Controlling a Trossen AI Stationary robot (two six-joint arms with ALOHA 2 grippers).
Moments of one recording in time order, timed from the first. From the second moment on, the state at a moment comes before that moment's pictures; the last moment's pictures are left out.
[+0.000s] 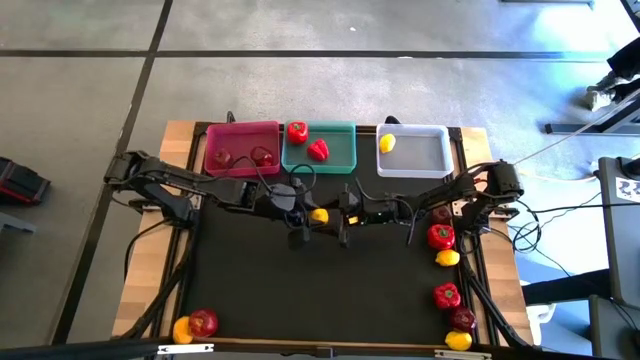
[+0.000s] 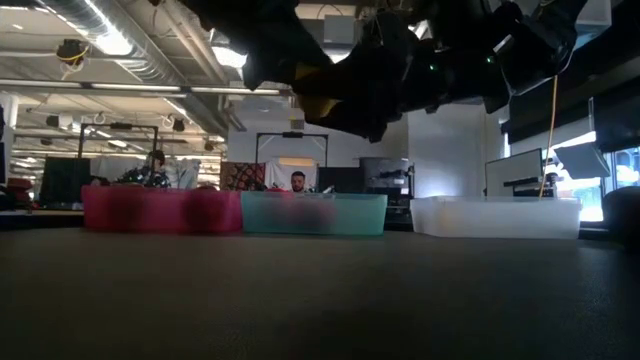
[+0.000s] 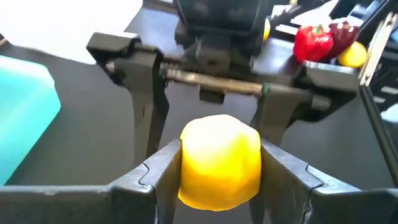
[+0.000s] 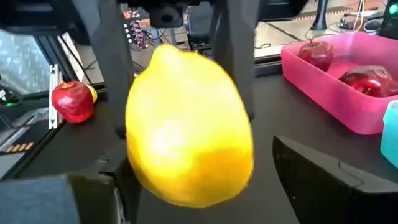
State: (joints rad) left arm -0.10 1.48 1.00 -0.11 -0.17 -0.30; right arm 0.07 1.74 0.76 0.81 0.05 0.16
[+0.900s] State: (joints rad) left arm -0.10 1.41 1.01 -0.17 -0.17 -0.37; right arm 0.06 1.68 0.76 0.72 0.06 0.04
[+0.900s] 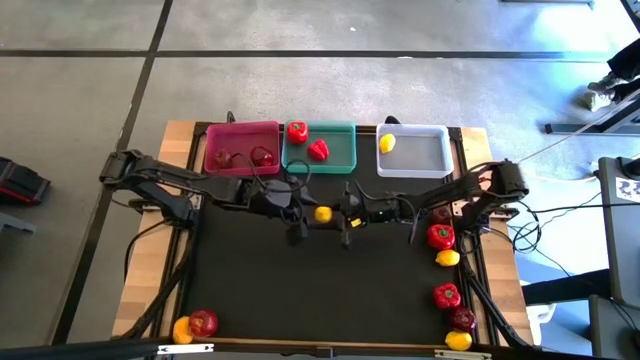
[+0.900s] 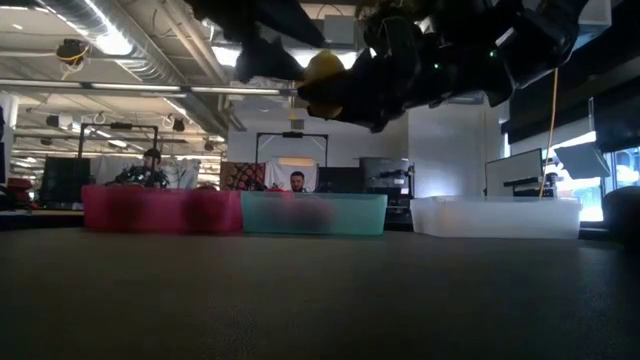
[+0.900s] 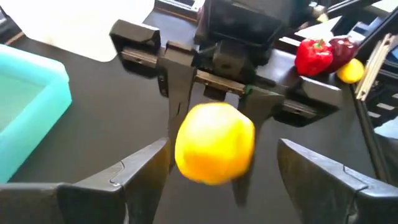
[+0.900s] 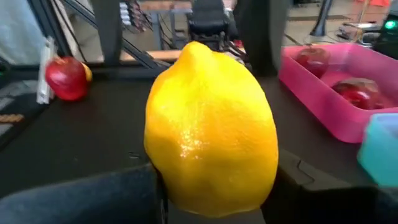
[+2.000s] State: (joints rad) left arm -0.10 1.39 0.87 -0.14 -0.26 -0.32; right arm -0.56 1.28 0.76 -0.28 0.17 0.11
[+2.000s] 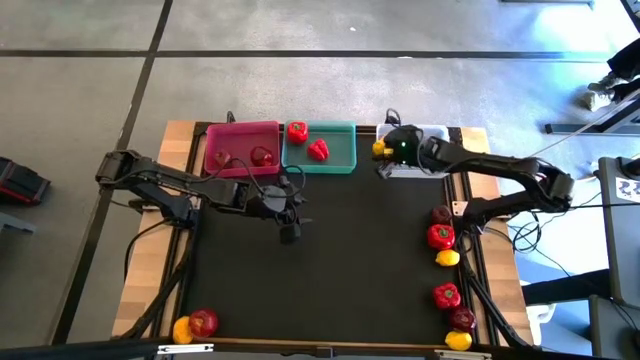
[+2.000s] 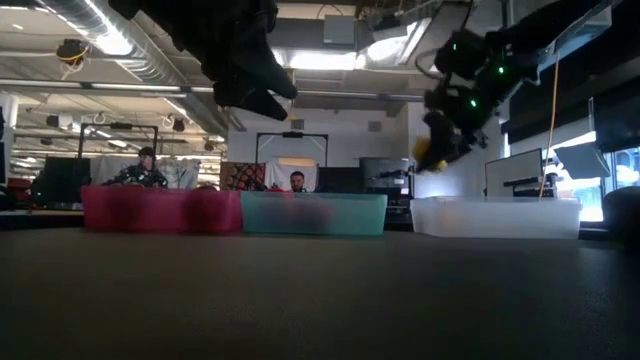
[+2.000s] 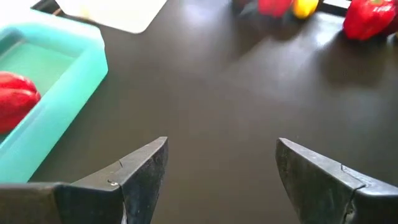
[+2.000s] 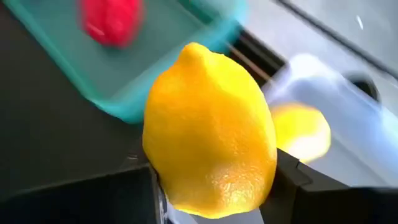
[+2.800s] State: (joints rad) left arm -0.10 1.39 0.87 -0.12 -0.27 -0.35; right arm -0.72 1.40 0.76 -0.41 0.09 0.27
